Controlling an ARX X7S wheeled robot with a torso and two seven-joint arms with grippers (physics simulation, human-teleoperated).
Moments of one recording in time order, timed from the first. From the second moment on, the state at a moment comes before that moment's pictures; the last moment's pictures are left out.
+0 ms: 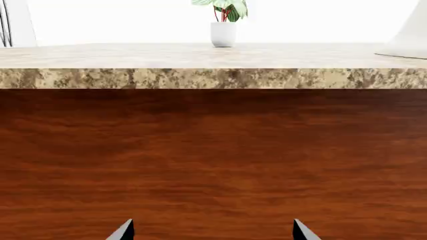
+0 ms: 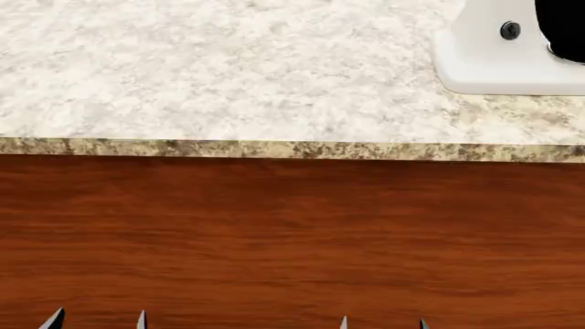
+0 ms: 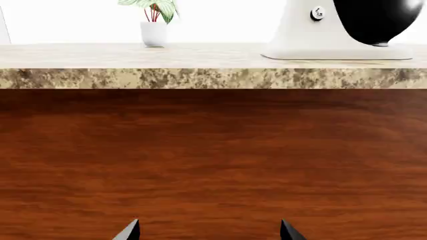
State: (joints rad) left arm 0.00 0.00 0.00 0.00 0.00 0.00 0.00; right arm 0.00 0.00 0.00 0.00 0.00 0.00 0.00
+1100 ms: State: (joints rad) left arm 0.01 -0.09 0.13 0.01 -0.03 0.05 -0.13; right arm 0.01 0.11 -0.16 0.08 -0.06 -0.11 0.11
